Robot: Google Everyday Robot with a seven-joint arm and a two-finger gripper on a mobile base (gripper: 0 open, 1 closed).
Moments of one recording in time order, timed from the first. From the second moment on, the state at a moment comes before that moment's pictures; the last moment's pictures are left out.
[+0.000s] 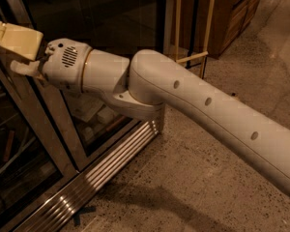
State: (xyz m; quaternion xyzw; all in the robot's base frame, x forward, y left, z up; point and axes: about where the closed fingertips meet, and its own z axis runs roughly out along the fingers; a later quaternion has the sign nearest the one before) arm 0.458 0.230 1.048 -0.59 -0.13 -0.26 0.75
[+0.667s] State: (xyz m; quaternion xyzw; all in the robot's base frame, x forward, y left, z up) arm 0.478 0.225 1.044 -0.56 -0.13 -0.20 0.79
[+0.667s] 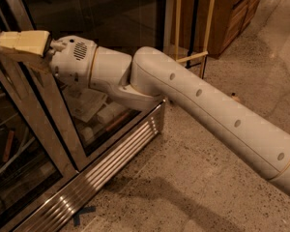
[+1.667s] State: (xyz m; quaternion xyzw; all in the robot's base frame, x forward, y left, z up) arm 0.493 0.233 1.046 -0.59 -0.08 -0.17 0.79
